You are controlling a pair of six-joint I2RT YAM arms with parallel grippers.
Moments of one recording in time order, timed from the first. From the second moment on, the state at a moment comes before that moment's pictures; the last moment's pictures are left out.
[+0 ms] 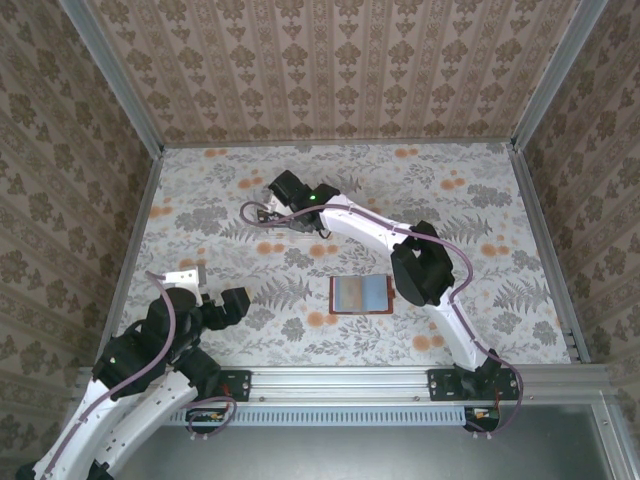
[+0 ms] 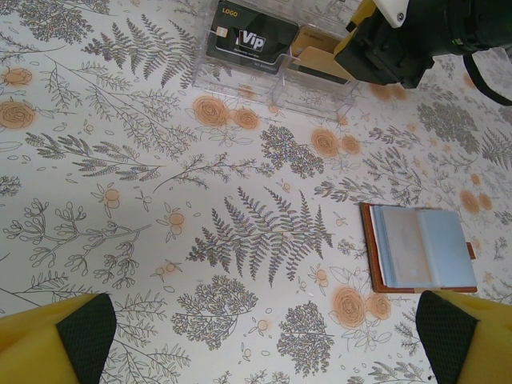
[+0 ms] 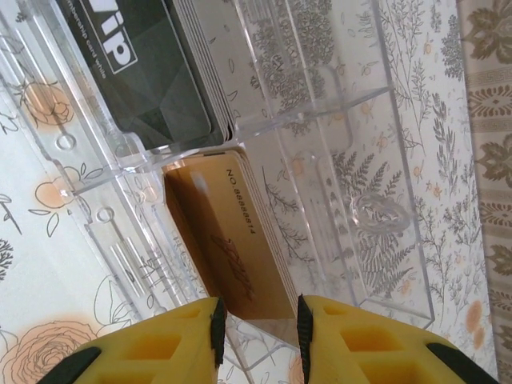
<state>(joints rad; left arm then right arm) -0.72 0.27 0.68 -1.04 -0.20 -0.69 0.78 2.30 2.06 -0.77 0.42 -0.55</state>
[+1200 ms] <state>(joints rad) -0.72 0.27 0.68 -1.03 -0.20 -0.69 0.77 2.18 1.84 -0.58 0.38 -0.53</state>
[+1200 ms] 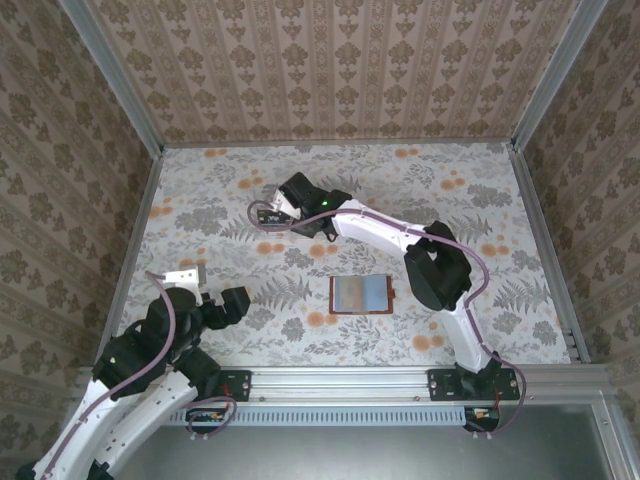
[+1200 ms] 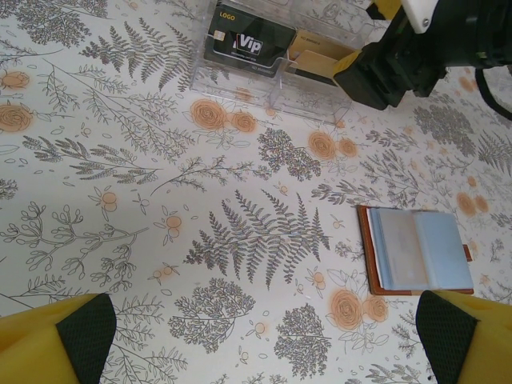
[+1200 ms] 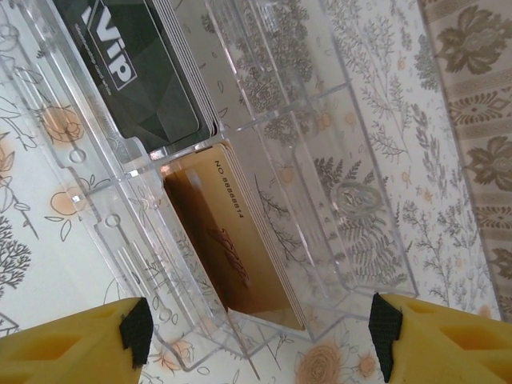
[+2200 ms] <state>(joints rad) -0.72 0.28 0.68 -1.03 -0.20 -0.69 0.74 2.25 1.88 -0.51 0.49 -0.52</state>
